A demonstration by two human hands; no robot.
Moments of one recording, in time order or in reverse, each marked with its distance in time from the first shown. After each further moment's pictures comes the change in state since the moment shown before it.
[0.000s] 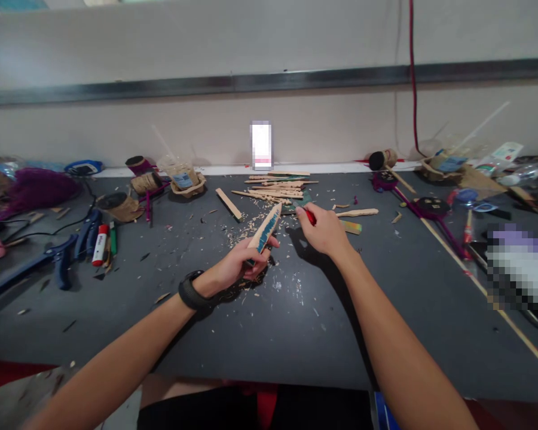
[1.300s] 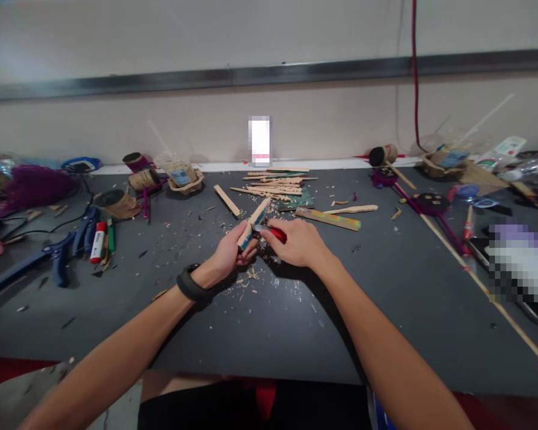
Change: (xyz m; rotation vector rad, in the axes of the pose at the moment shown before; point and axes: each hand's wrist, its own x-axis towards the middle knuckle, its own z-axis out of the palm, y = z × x) left_hand 0.020 -0.010 -0.018 -0.029 0.156 0.040; right_hand -0.019 -0.052 0.008 -0.046 -0.271 -0.212
